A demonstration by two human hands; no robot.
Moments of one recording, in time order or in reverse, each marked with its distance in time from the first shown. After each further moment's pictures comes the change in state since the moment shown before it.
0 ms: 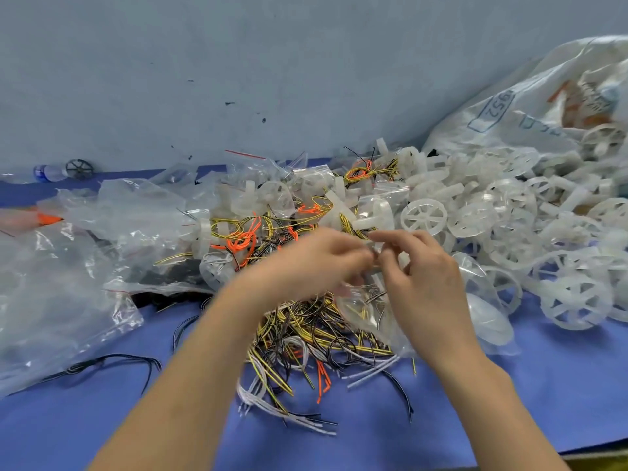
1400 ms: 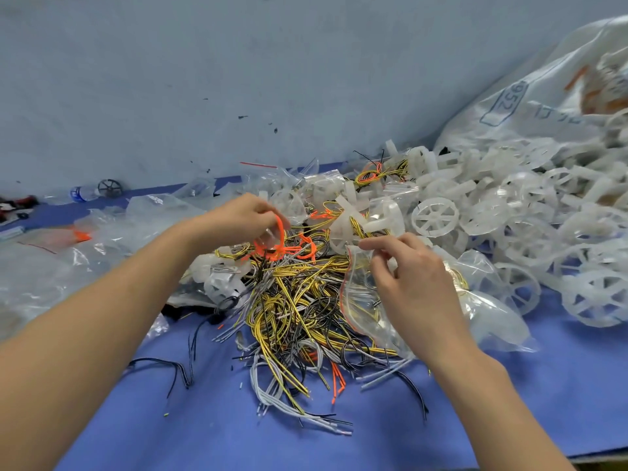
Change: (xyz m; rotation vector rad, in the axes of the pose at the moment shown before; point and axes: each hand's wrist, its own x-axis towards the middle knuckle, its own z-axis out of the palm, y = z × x) left_hand 0.013 -0.046 -0.111 0.297 0.222 -0.210; right_hand 0.000 -0.003 0.011 -0.019 -0.076 -0.031
